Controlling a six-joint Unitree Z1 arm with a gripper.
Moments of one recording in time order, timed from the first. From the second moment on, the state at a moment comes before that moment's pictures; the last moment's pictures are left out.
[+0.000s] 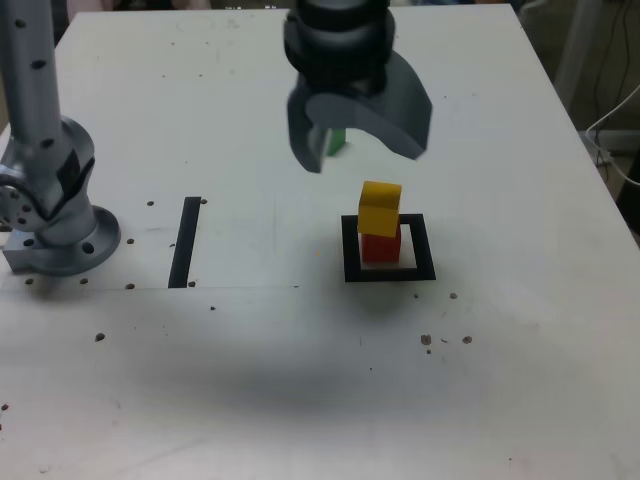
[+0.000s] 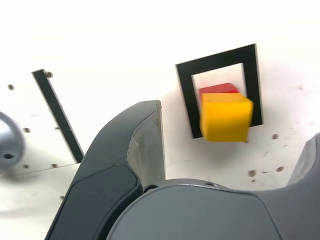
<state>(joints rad) -0.17 1.80 -1.50 1.33 0.22 0.02</state>
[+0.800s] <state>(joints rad) 0.25 1.75 -1.45 1.37 0.35 0.51</state>
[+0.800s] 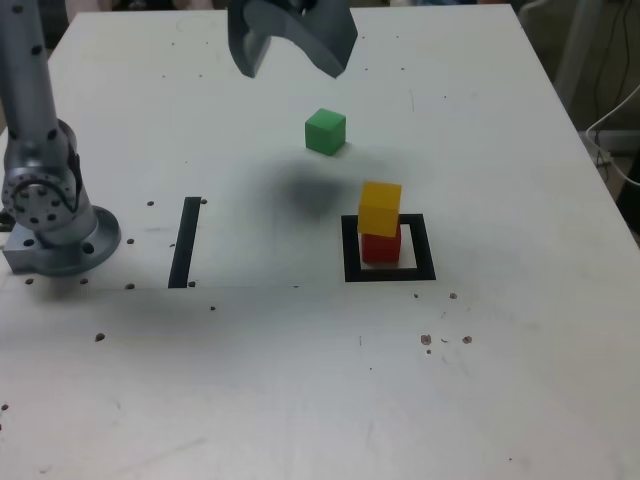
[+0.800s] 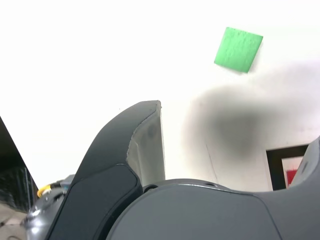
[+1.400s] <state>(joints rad) 0.42 1.95 -1.42 1.15 0.37 0.67</state>
